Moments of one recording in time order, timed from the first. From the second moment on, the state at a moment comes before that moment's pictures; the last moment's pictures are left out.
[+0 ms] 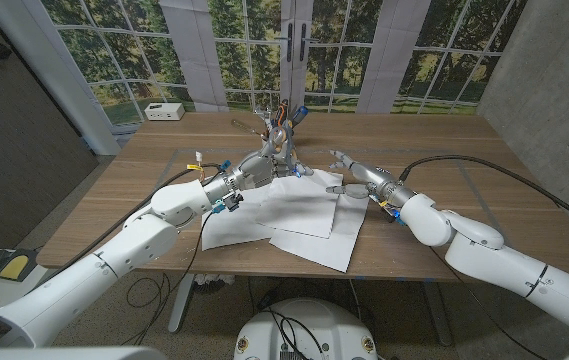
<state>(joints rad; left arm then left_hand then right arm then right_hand) 0.96 0.80 0.47 -1.80 -0.71 -0.25 -0.51 0.43 -0.10 -0.33 0.13 0.46 1.14 0.00 0.26 0.33 0.76 -0.11 0.81 0.91 0.65 -0.06 0.24 0.69 0.32 0.15 0.24 0.21 -1.02 -0.94 -0.58 -2.02 -0.31 -0.16 -0.12 0.79 0.10 0.08 -0.11 0.22 -0.17 -0.14 0.20 0.19 0.27 -0.21 0.21 0.35 0.11 -0.04 0.24 0.26 0.26 0.09 0.19 0.17</state>
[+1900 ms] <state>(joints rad) 0.93 0.77 0.49 -1.79 -0.81 -0.20 -0.60 0.45 -0.07 -0.33 0.14 0.45 1.14 0.00 0.25 0.34 0.77 -0.11 0.82 0.91 0.66 -0.06 0.24 0.69 0.32 0.15 0.24 0.21 -1.09 -0.94 -0.56 -1.88 -0.66 0.05 -0.34 0.89 0.10 0.09 -0.15 0.24 -0.17 -0.16 0.20 0.19 0.27 -0.22 0.21 0.34 0.10 -0.04 0.23 0.25 0.28 0.03 0.19 0.17</state>
